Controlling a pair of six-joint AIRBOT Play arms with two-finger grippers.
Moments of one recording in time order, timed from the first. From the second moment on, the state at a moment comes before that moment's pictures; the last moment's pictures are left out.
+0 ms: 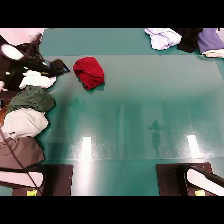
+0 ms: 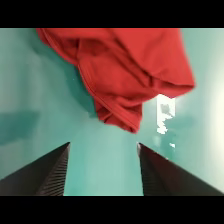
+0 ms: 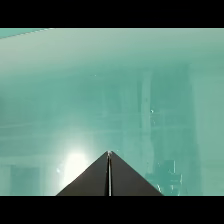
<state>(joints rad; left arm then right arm) 0.04 -1.60 1.49 0.94 -1.02 -1.39 -0.31 -1.18 1.80 -1.25 1.45 1.58</state>
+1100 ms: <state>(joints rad) -0.15 -1.78 2.05 0.69 -1.19 -1.30 -0.31 -1.18 1.80 -1.25 1.51 1.58</state>
